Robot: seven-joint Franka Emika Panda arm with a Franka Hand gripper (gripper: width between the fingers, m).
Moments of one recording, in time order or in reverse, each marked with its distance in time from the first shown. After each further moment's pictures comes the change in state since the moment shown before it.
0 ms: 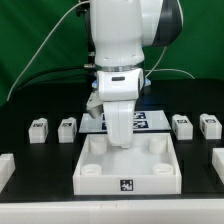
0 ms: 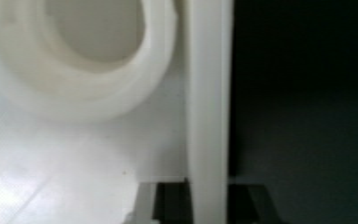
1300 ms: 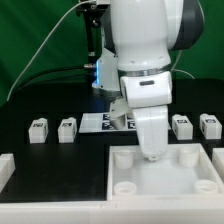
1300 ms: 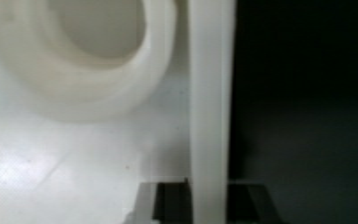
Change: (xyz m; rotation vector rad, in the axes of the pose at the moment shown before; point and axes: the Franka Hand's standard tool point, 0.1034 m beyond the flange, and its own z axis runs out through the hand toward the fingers) arm 0.057 0.055 0.000 -0.061 0.056 -0.056
